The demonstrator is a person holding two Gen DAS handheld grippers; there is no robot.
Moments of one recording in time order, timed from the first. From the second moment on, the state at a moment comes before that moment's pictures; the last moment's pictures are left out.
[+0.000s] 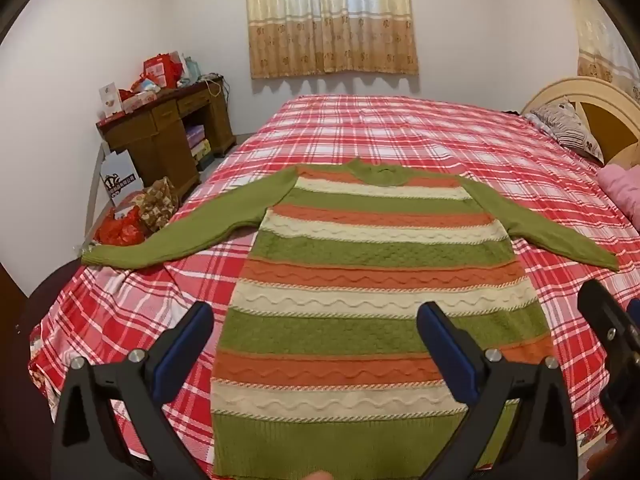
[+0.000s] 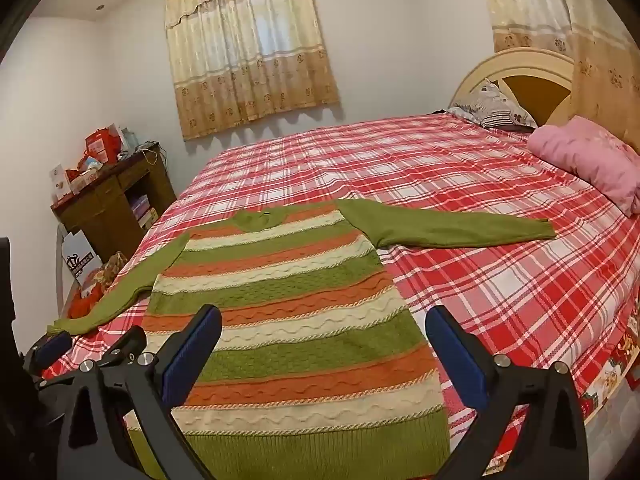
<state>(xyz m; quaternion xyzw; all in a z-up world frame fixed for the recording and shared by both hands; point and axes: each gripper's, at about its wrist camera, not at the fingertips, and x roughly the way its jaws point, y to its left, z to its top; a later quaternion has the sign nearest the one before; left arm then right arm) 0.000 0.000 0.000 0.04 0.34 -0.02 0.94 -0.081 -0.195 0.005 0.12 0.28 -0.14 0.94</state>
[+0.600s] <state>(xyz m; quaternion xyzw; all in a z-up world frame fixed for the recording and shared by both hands) 0.000 0.000 -0.010 0.05 0.34 -0.02 0.94 -0.074 -0.191 -0.008 0.11 0.30 -0.13 0.94</state>
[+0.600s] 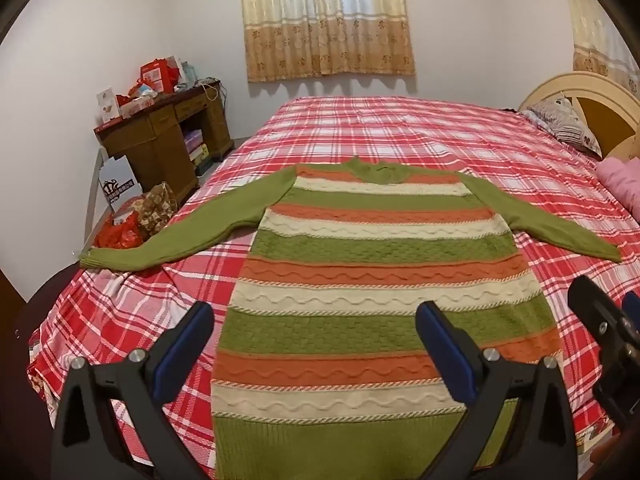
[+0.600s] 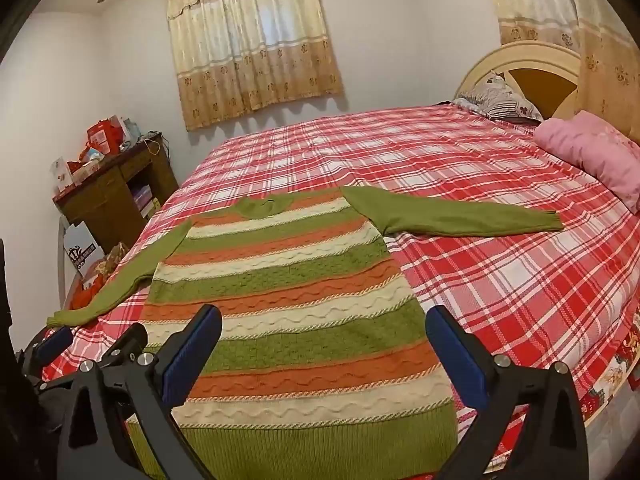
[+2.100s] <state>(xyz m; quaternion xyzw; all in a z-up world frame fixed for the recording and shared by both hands) -0.005 -0.005 -0.015 0.06 0.34 -0.02 0.94 -0.072 -0.192 -0.015 0.12 0.31 -0.12 0.94</state>
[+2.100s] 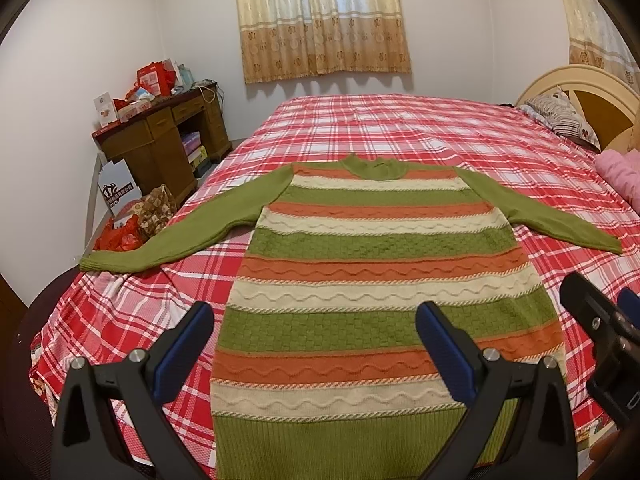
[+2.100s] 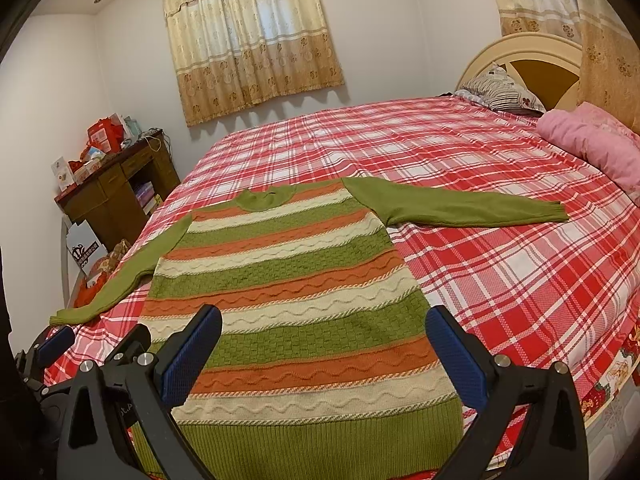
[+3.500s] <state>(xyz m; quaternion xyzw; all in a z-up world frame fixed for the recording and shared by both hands) 0.149 0.007 -0.067 0.04 0.35 0.01 0.94 -0.032 -0.459 -0.040 0.24 0.27 -0.25 0.90</state>
